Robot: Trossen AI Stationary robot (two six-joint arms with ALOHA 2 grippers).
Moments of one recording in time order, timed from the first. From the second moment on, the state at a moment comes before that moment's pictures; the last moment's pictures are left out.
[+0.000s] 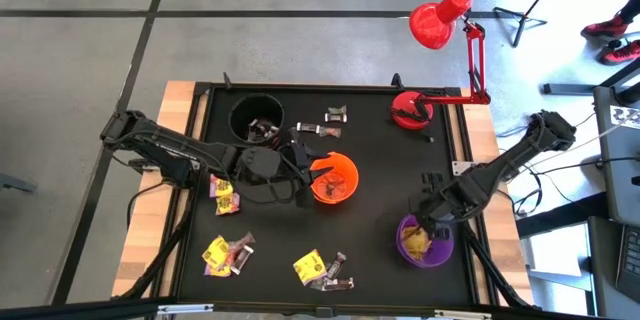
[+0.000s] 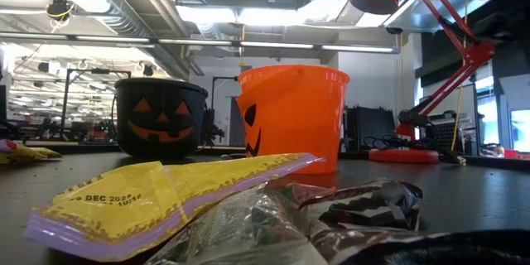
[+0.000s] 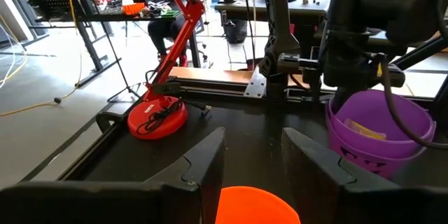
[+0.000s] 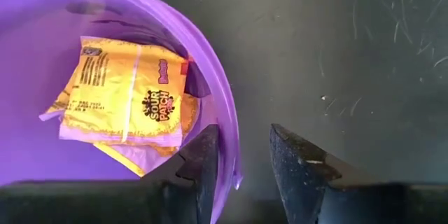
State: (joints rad) left arm -0.22 1.44 1.10 0.09 -0.51 -0.08; right arm 0.61 1.22 0.91 -1.13 0.10 0.58
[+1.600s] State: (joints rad) left arm -0.22 1.44 1.10 0.08 -0.51 -0.08; right arm 0.13 1.05 0.94 -0.47 0.23 -0.06
